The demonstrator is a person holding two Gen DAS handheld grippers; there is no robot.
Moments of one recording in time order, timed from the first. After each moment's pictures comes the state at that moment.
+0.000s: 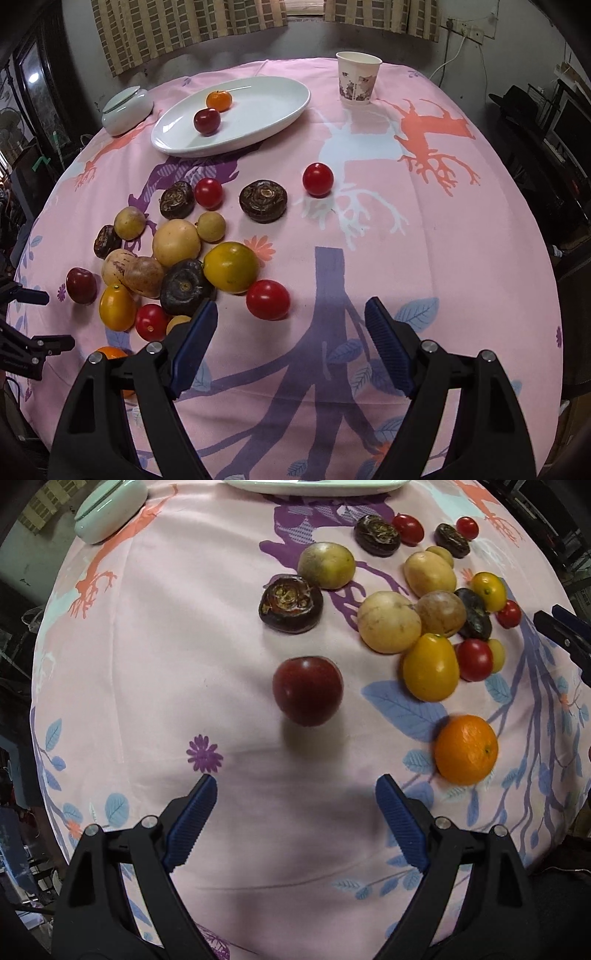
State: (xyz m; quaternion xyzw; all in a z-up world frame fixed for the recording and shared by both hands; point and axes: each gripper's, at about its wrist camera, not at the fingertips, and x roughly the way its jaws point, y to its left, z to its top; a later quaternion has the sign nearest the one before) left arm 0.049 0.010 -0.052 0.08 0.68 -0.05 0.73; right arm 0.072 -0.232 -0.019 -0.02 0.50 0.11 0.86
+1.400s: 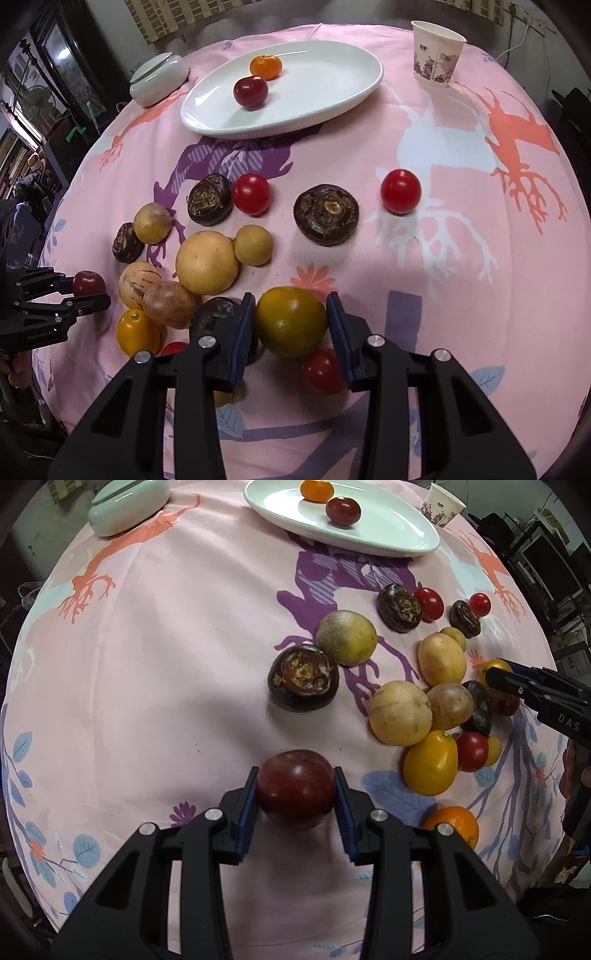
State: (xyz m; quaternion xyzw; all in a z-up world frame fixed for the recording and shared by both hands) left arm 0.070 0.037 -0.048 -0.03 0.62 -0.06 0.78; right arm 0.125 -0.201 -0.037 -0.02 0.56 0.20 0.80
